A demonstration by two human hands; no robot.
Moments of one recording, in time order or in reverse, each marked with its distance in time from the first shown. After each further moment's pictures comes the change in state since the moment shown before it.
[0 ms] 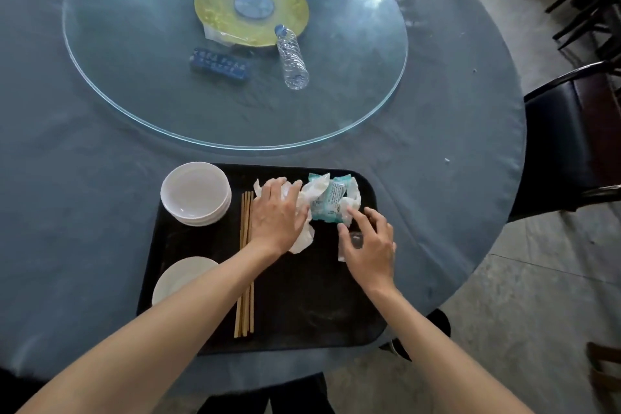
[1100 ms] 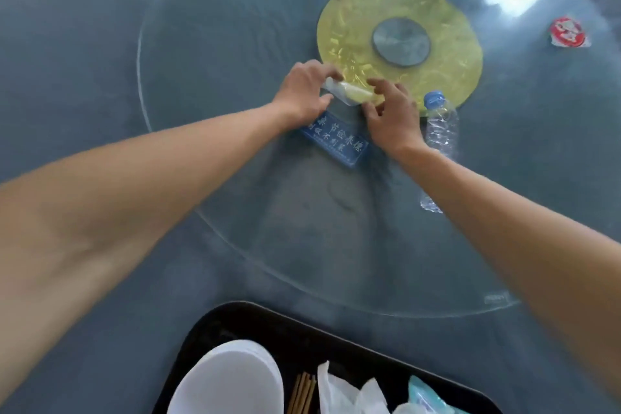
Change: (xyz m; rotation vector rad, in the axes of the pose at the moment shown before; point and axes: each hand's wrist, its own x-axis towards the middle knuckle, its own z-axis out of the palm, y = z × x) left_hand 0.412 -0.249 -0.099 -0.265 0.055 -0.171; right_hand 0.467 -0.277 0.198 0.076 -0.300 -0.402
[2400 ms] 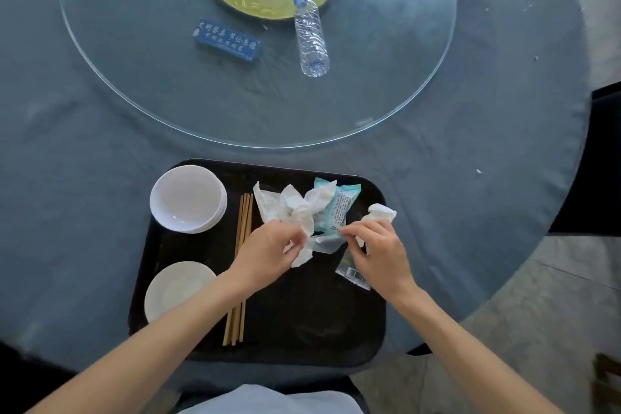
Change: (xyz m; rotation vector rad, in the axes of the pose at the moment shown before) left_hand -0.460 0.156 0.087 -0.100 -0.410 0.108; right_hand -0.522 0.076 -0.101 -0.070 0.042 -0.010
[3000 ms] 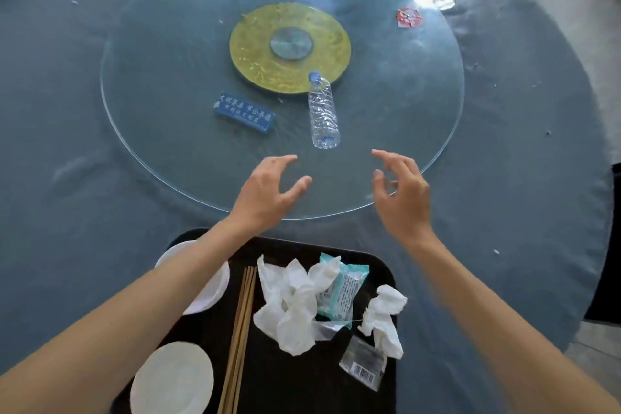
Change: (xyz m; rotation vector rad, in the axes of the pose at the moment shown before) left_hand 0.157 0.002 -0.119 -0.075 0.330 -0.129; right_hand 0.210 -0.007 -0.061 0.226 0.286 0.091
